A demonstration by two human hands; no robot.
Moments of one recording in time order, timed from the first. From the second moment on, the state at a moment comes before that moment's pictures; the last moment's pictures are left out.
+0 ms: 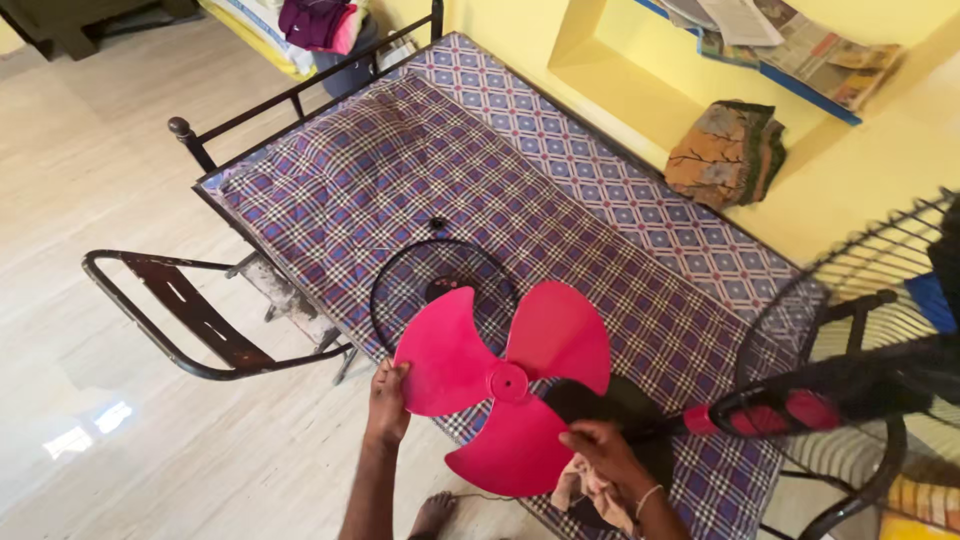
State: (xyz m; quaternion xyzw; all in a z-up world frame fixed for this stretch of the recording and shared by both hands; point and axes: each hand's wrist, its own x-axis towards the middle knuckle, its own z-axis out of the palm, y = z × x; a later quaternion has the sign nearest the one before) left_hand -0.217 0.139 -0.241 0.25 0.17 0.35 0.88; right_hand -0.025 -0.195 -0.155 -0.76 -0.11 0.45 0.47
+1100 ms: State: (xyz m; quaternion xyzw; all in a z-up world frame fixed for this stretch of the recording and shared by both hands) left_hand -0.164 0.142 -0.009 0.48 -0.38 0.13 0.78; right_hand -0.149 -0.277 0.048 -0.77 -0.24 -0.25 0.54
